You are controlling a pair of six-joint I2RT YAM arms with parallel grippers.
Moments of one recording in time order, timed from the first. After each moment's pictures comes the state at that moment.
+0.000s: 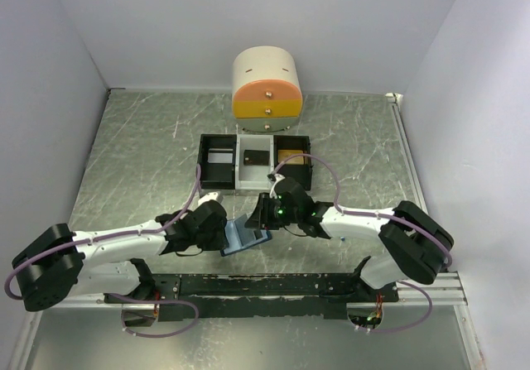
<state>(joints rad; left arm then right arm) -0.98 1.17 0.46 -0.29 -0.12 -0.94 0.87 1.44 0.56 0.22 -0.24 0.86</state>
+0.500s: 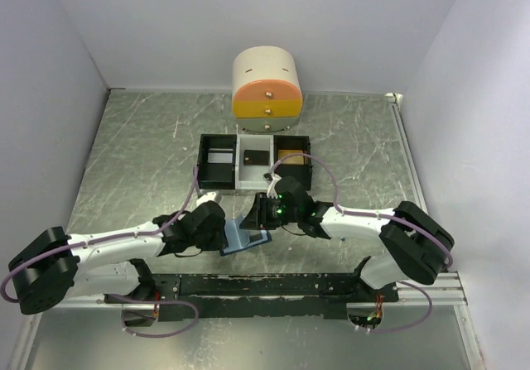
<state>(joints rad) -0.99 1.15 0.46 -0.29 -0.14 -0.96 0.87 1.43 0.56 0.27 -0.33 0.86</state>
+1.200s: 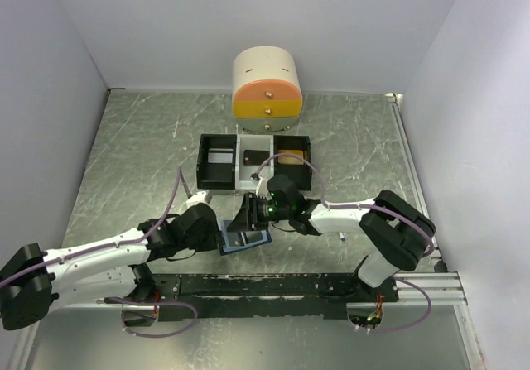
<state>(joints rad) -0.99 0.98 0.43 -0.37 -0.19 -1.00 0.89 1.57 0.61 0.44 -0.50 0.92</state>
